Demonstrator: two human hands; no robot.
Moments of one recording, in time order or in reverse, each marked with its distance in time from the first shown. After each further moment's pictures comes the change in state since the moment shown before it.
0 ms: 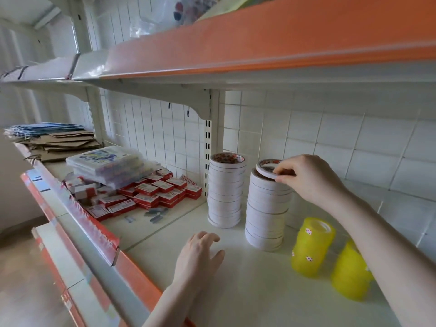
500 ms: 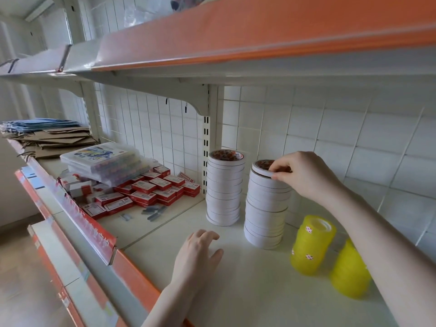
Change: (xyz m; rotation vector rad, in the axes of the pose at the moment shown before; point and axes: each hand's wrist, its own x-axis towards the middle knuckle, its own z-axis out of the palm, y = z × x) left_hand 0.001 0.001 -0.001 -0.021 -0.010 -0.009; right_hand 0.009 0.000 0.007 0.020 -0.055 0.055
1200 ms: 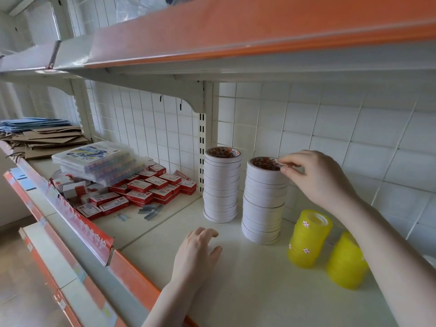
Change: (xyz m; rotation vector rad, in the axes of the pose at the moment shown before) left_hand 0.000 0.001 0.000 -0.012 -0.001 0.012; right_hand -0.026 0.008 -0.003 0.025 0.218 -0.036
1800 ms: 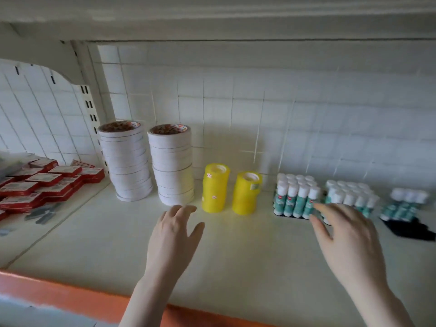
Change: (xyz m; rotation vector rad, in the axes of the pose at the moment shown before) left_hand -0.050 0.099 0.012 -0.156 -0.007 0.261; right_hand -0.255 0.041 -0.068 -0.542 0.272 0.449
